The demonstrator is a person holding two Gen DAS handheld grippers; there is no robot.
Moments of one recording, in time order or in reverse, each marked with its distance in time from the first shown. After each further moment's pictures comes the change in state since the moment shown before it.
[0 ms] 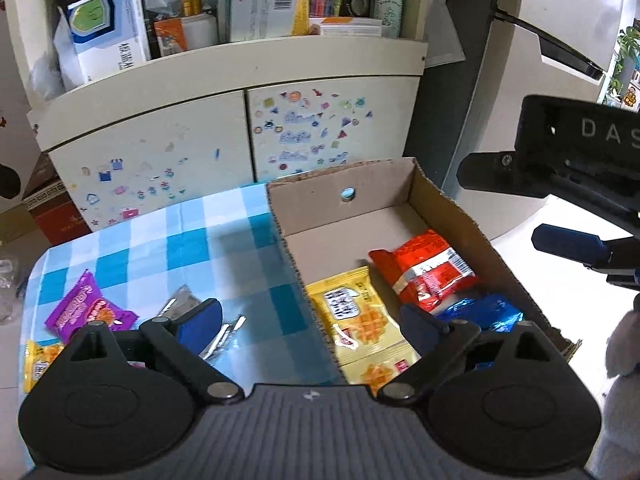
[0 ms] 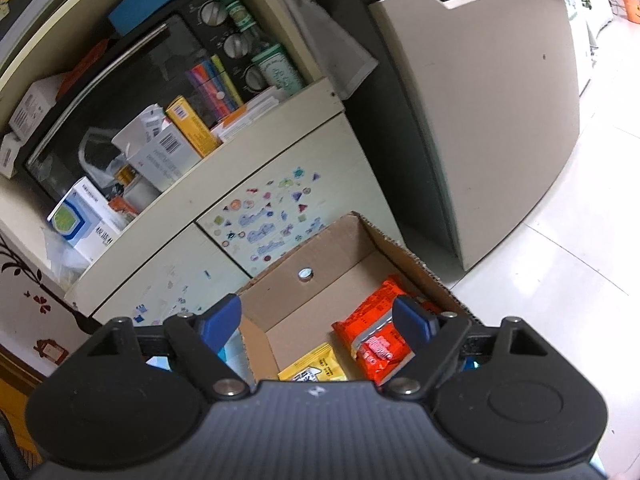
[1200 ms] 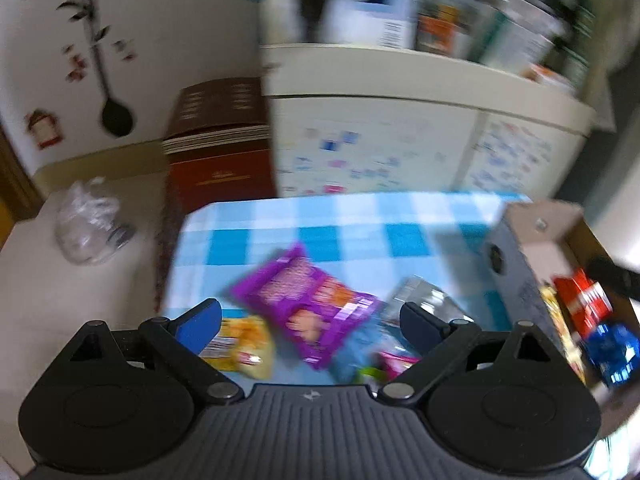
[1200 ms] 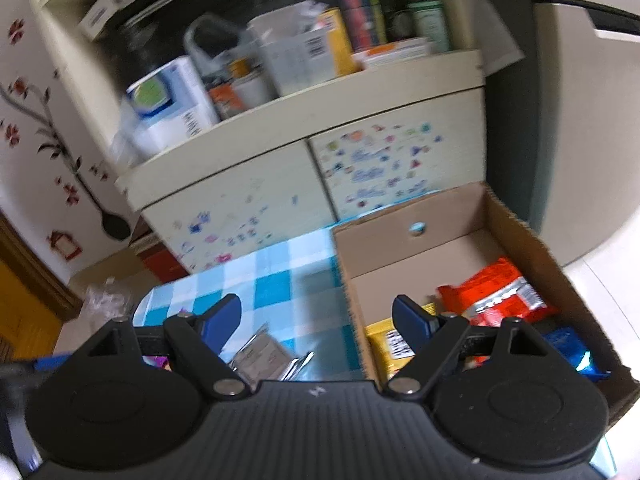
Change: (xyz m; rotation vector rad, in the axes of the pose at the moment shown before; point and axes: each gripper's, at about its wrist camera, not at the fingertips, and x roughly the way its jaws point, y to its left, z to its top) left arm -0.035 0.206 -0.025 -0.242 0.014 0.199; right arm 0.031 0.099 -0.060 -0.325 0.107 0.098
